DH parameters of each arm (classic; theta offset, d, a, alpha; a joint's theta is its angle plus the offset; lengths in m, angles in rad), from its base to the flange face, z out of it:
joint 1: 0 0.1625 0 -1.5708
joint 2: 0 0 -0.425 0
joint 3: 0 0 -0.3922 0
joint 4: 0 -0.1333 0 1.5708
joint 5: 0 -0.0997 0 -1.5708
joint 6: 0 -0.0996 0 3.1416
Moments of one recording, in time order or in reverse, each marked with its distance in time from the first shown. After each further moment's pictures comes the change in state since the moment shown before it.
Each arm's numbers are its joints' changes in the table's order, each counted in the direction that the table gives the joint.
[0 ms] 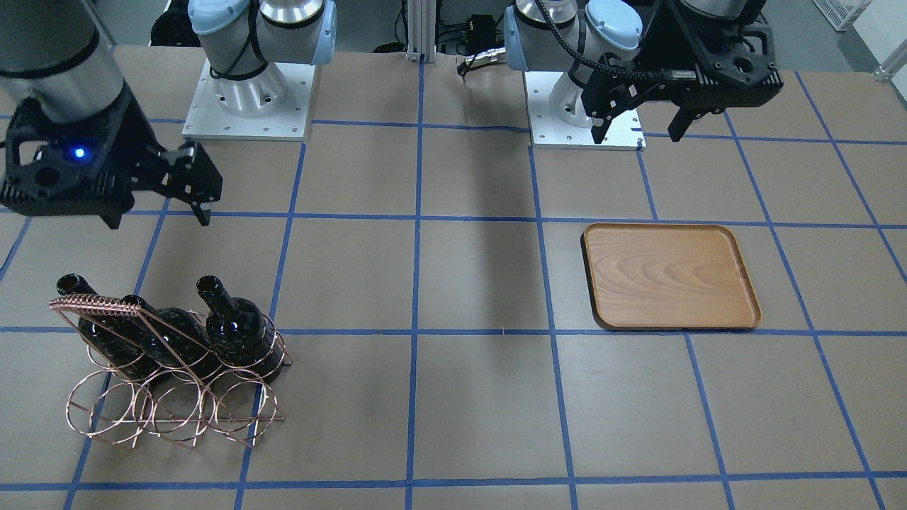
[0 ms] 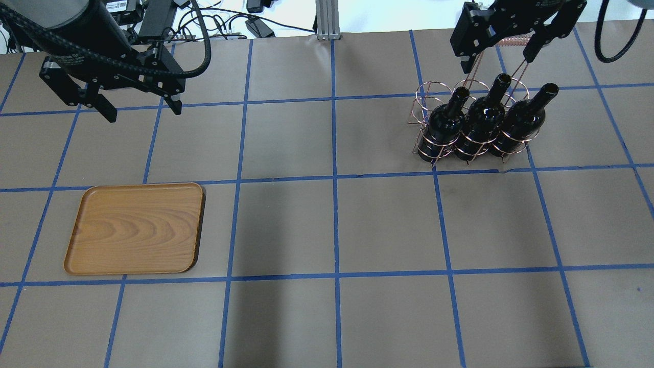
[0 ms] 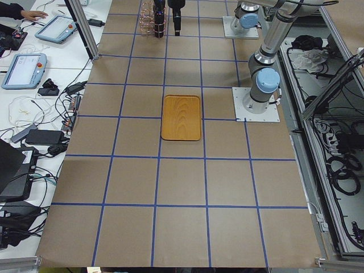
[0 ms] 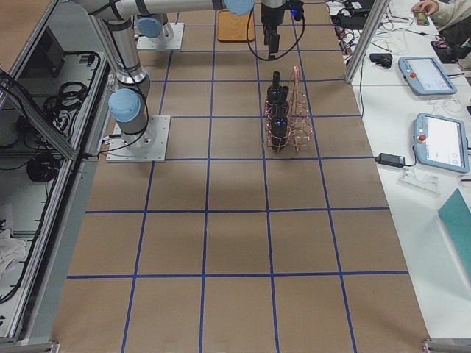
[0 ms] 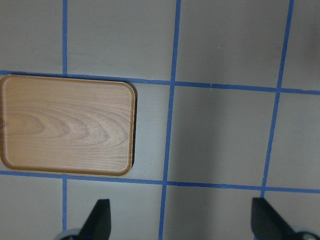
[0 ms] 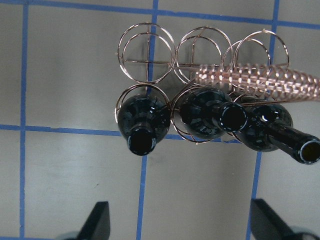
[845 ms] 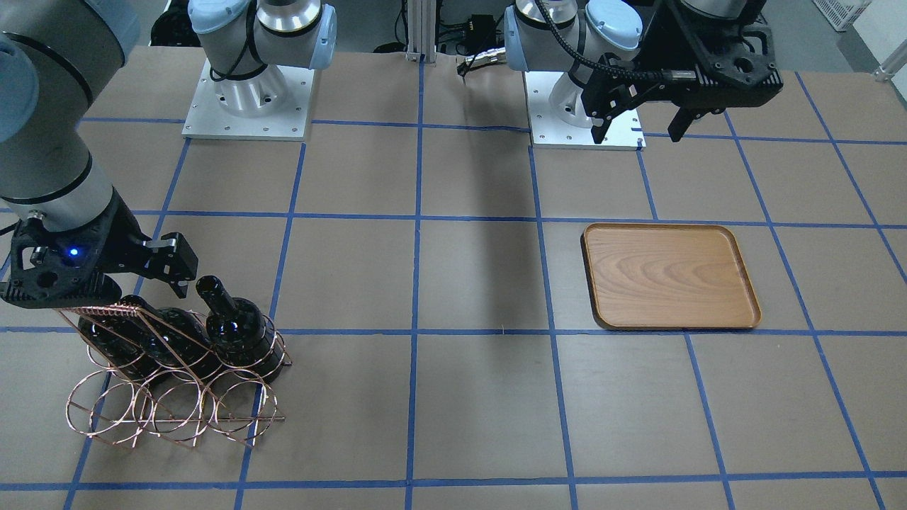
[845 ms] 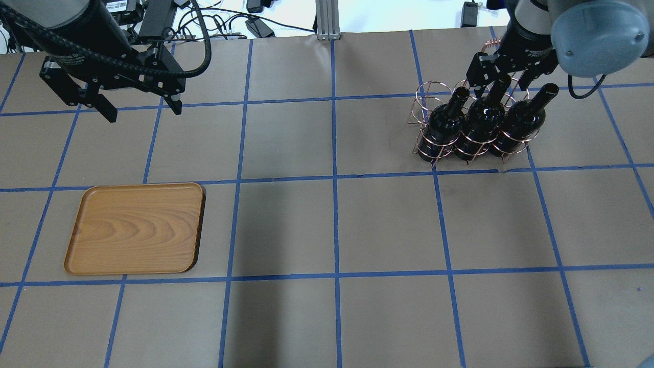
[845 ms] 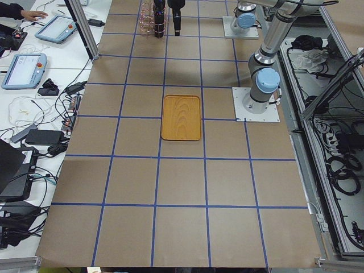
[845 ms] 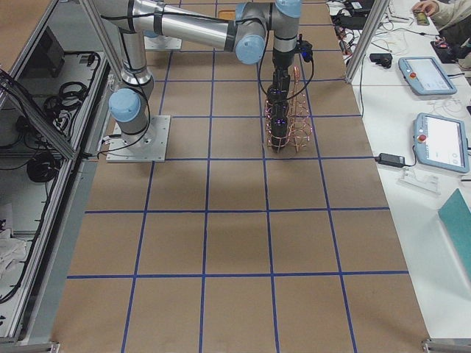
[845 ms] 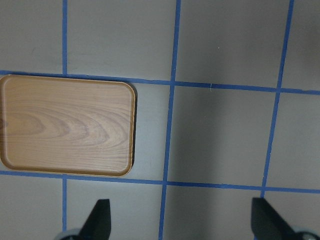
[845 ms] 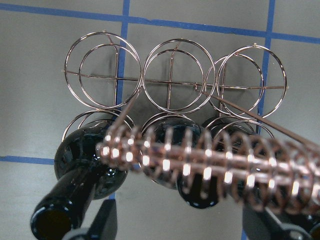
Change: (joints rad) left arm 0.000 0.000 0.000 0.000 0.000 0.000; right arm -0.053 -0.071 -0.117 0.200 0.009 0.075
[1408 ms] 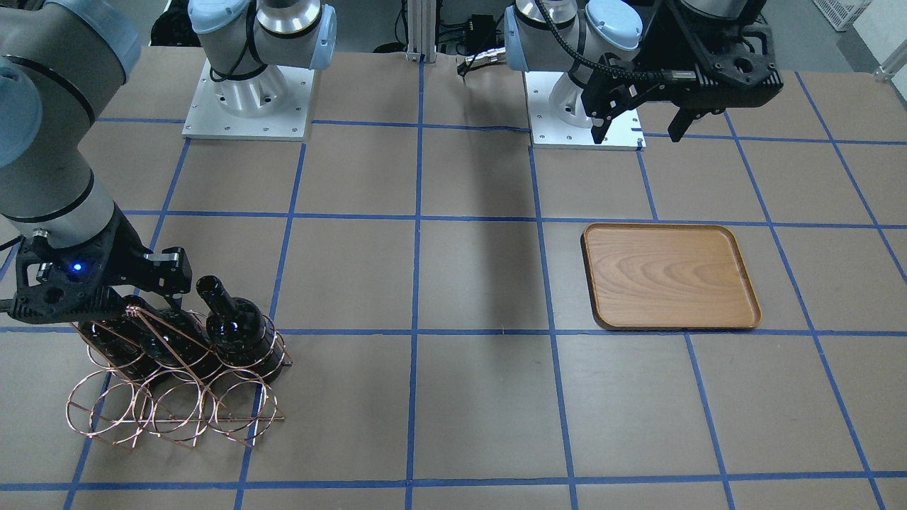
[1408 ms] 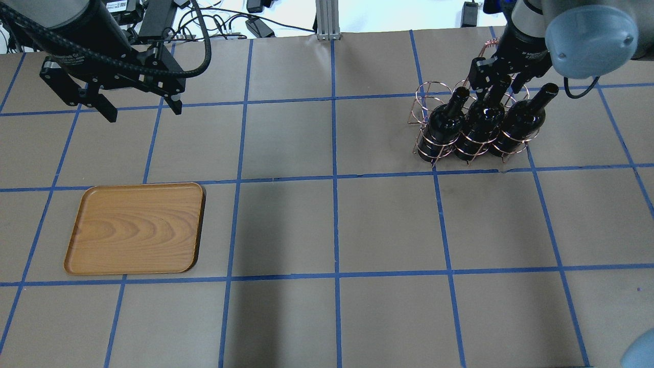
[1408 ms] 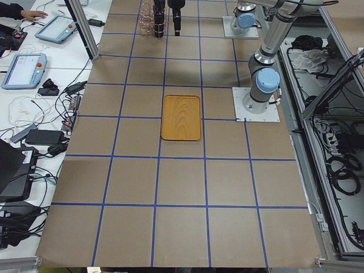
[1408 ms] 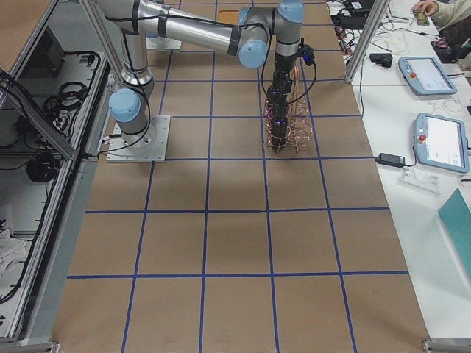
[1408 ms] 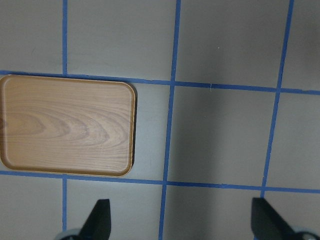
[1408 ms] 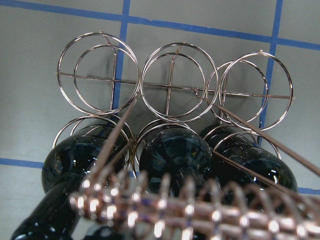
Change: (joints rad) left arm 0.000 0.000 0.000 0.000 0.000 0.000; right arm -0.003 -0.025 0.000 0.030 0.001 0.034
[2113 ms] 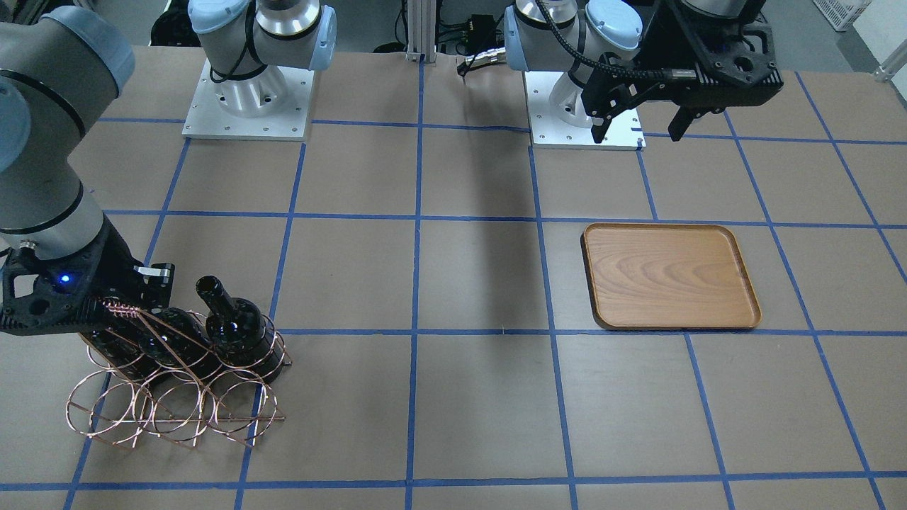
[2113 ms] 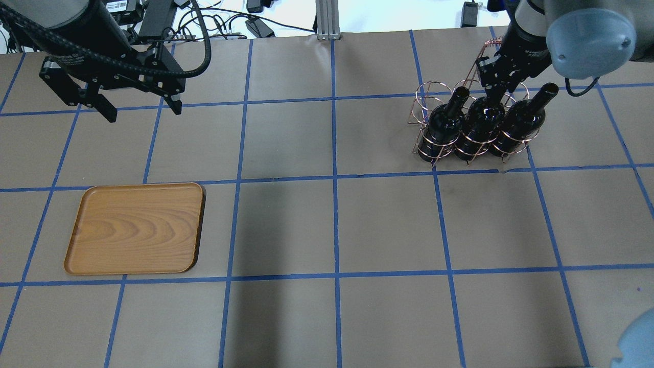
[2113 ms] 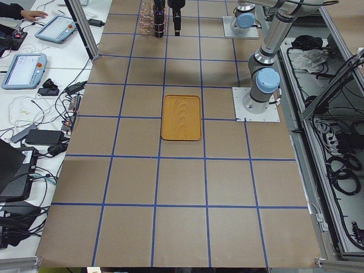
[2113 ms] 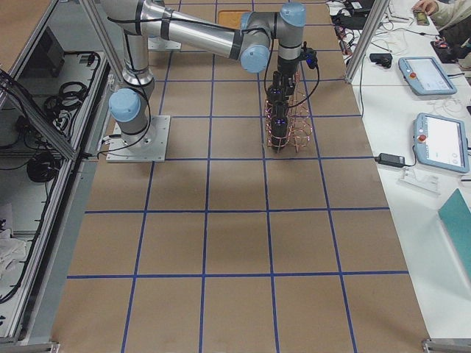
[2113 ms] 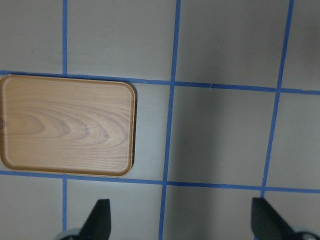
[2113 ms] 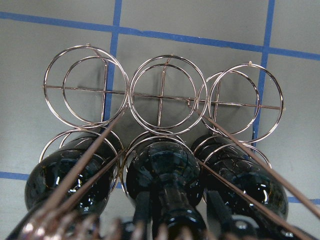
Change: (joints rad) left arm 0.000 -0.001 0.000 0.000 0.000 0.000; right arm -0.016 -0.016 0.001 0.034 -0.003 0.003
